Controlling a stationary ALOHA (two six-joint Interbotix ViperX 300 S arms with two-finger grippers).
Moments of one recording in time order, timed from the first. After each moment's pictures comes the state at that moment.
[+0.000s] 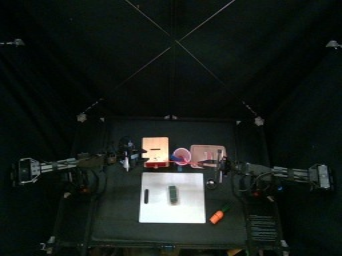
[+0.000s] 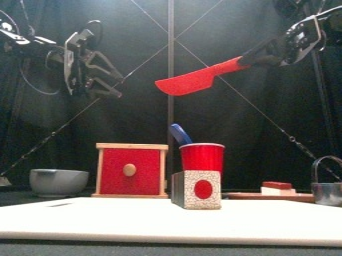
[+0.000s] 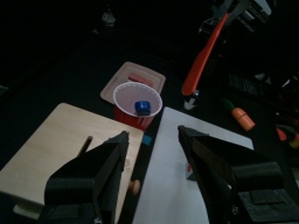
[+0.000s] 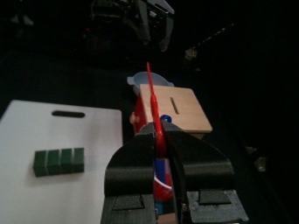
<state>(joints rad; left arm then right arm) 0.36 -0.59 1.02 0.75 -0.24 -0.94 -0.18 -0.80 1.05 -0.19 -0.13 -0.05</state>
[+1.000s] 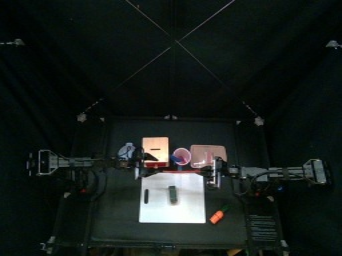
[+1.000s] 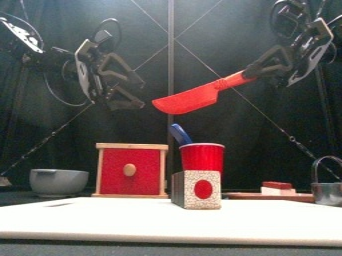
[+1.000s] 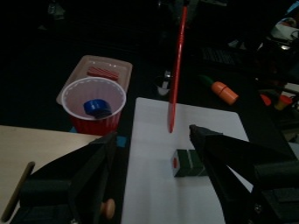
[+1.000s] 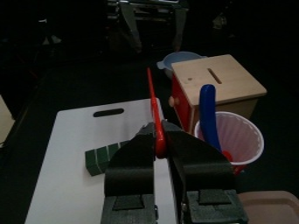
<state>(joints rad) 0.23 -0.31 0.96 0.53 -0.45 -0.57 -0.07 -0.71 1.14 0.10 -0.26 -0.06</state>
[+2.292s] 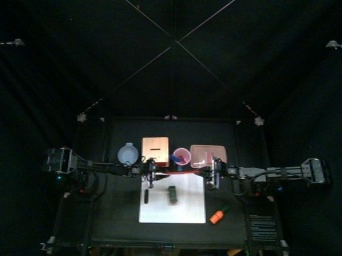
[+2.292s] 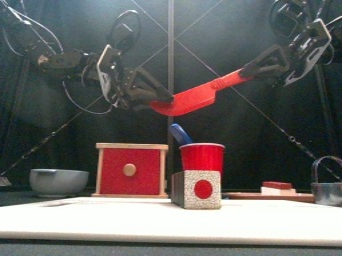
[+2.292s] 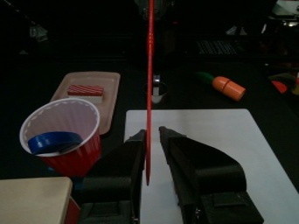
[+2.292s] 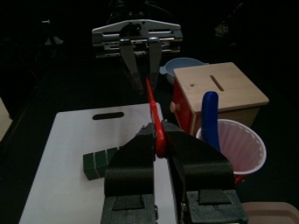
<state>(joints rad) 0.06 -0.07 0.86 0.11 -0.57 -0.07 -0.06 -0.68 1.14 0.06 -0.32 -0.06</state>
